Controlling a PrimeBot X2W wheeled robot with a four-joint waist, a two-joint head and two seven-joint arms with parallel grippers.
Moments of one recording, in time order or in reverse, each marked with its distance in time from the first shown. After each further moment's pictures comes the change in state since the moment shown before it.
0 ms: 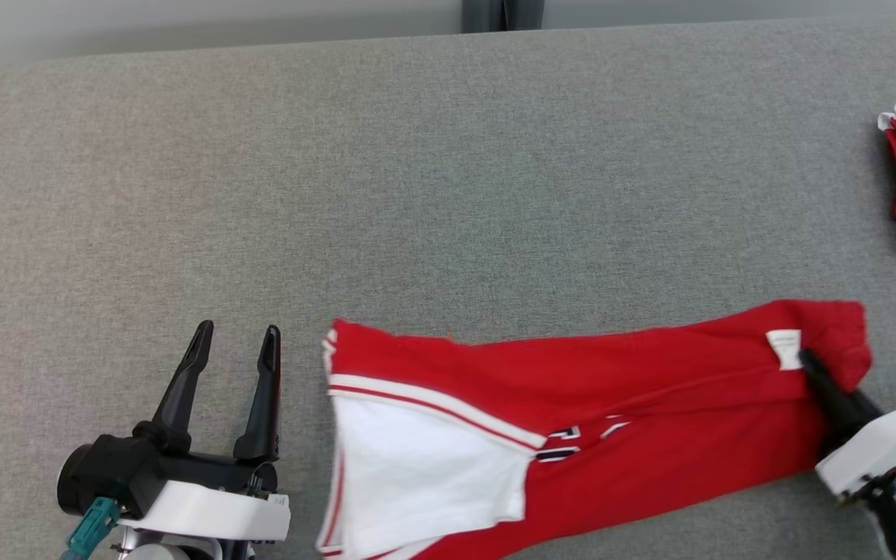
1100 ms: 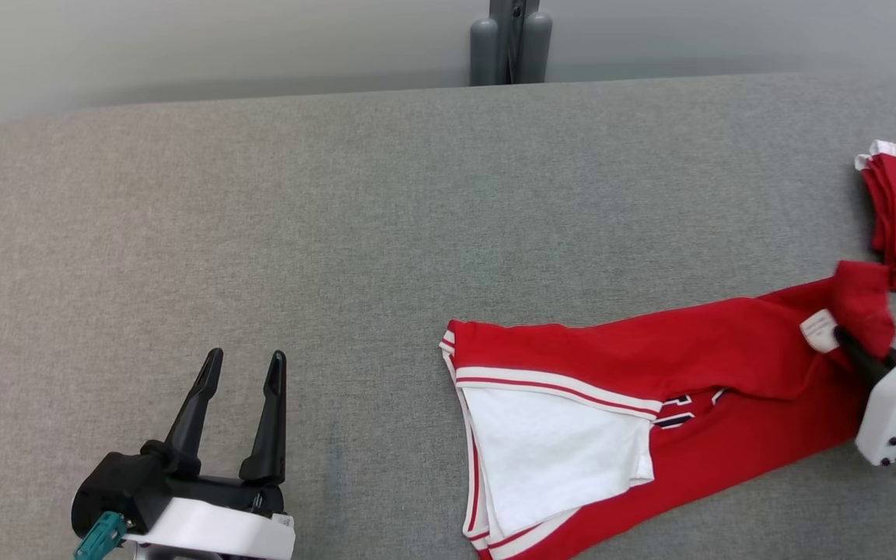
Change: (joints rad) left arm 0.027 0.000 -0.018 0.039 -0.051 0.000 0.000; right arm -0.199 -0.135 0.100 0.149 -0.278 -0.003 0.181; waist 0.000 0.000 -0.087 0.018
